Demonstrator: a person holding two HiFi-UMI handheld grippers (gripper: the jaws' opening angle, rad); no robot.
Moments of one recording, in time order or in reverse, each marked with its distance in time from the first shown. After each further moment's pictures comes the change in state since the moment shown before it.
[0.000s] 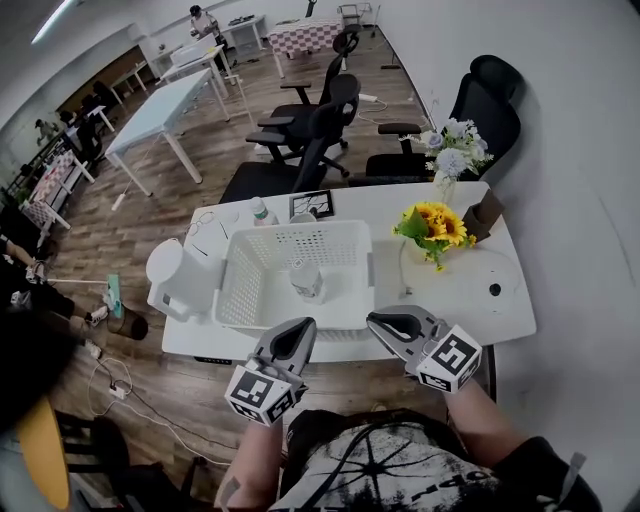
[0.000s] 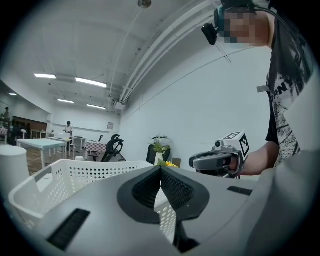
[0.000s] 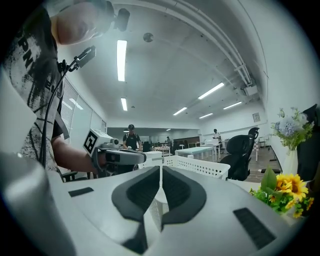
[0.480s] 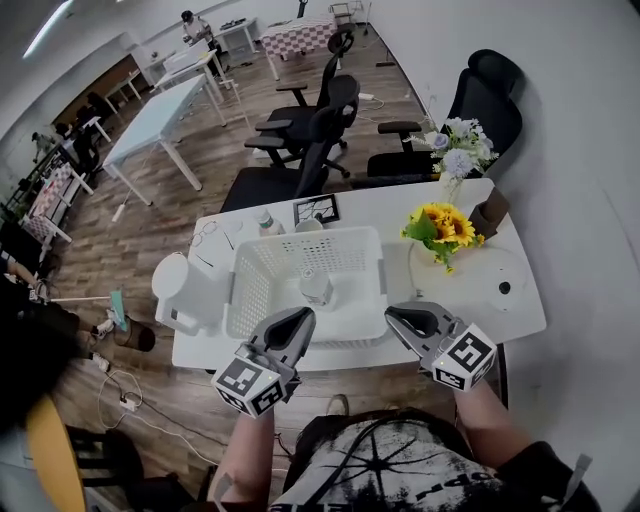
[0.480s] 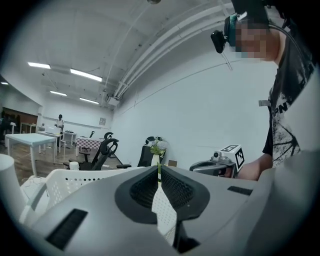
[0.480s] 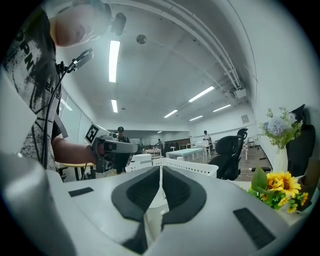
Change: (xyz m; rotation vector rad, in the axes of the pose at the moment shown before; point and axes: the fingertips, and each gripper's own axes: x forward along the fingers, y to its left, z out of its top) left arm 0.007 0.036 0.032 -0.022 0.028 -0.111; right arm 0.004 -0.030 0.002 0.034 -0.032 -0.109
